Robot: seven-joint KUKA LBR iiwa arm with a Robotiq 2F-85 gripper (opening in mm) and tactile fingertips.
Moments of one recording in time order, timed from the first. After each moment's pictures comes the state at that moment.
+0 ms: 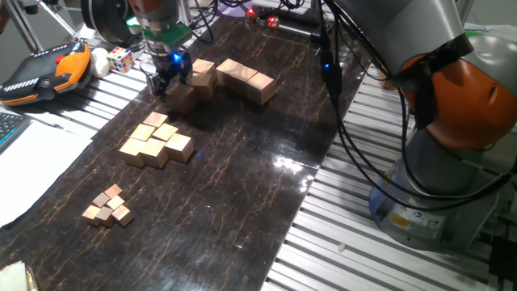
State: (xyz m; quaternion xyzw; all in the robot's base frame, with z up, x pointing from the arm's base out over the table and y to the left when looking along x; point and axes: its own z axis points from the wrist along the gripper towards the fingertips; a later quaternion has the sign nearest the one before) arm 0.702 -0.058 0.059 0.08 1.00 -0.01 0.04
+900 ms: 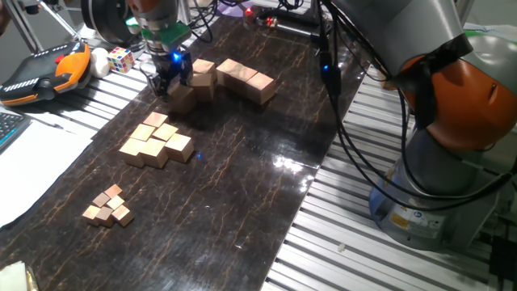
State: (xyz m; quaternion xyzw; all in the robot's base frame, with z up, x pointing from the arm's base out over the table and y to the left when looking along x) arm 0.697 -0.055 0.060 0.09 1.00 -0.01 0.03
